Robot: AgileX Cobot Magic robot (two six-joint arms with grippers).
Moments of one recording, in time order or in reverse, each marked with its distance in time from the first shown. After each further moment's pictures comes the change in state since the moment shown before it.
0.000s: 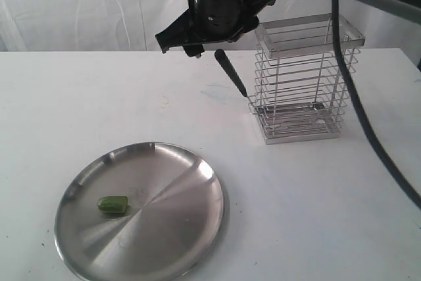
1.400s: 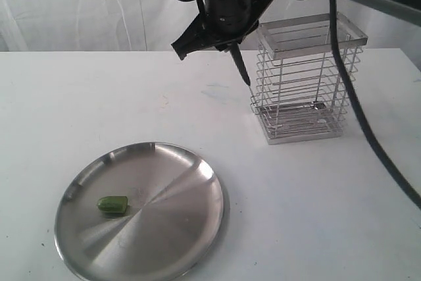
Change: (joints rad) left arm 0.000 0.000 0.000 0.000 0.000 0.000; right arm 0.000 0.000 -0.002 -0.094 0.064 -0.072
